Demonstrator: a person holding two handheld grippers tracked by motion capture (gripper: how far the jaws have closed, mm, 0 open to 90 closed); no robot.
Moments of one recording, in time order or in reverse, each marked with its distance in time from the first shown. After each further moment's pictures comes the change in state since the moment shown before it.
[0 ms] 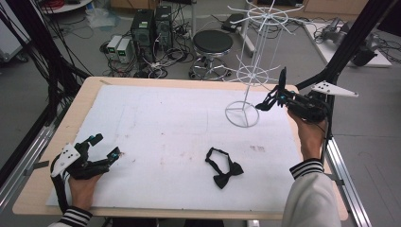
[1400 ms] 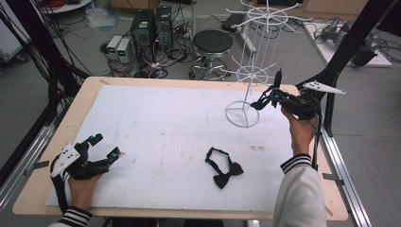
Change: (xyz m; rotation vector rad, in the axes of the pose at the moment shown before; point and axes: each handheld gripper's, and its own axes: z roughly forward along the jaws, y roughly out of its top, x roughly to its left) left arm 0.000 0.000 -0.001 -0.002 -0.001 0.001; right arm -0.012 -0.013 0.029 0.051 -0.030 0.128
